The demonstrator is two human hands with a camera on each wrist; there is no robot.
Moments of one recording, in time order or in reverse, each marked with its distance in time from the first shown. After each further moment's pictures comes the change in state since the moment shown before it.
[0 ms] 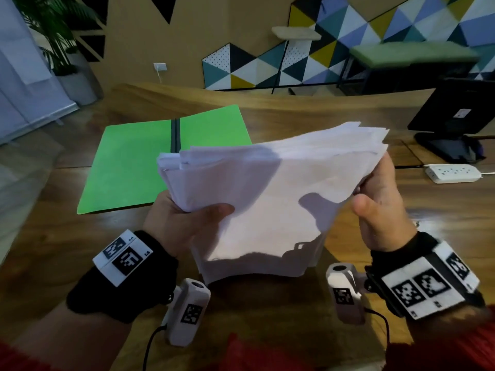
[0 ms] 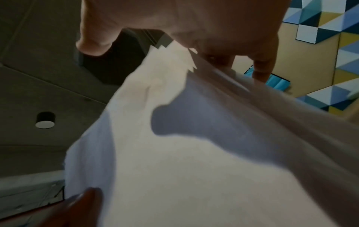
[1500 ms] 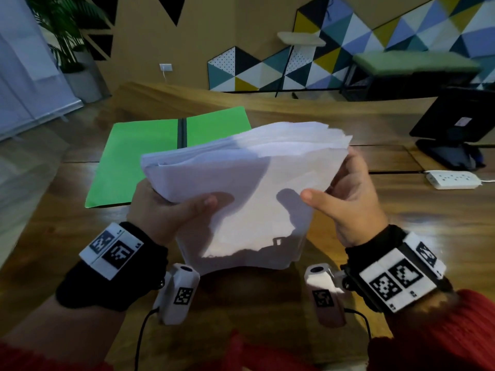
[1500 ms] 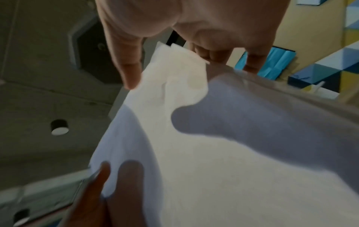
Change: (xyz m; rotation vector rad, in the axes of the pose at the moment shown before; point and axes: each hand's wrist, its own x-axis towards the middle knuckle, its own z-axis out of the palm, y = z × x) left_hand -0.006 0.015 -0.027 0.010 0.036 0.214; right_hand -0.002 -0.002 0.039 0.117 0.057 0.039
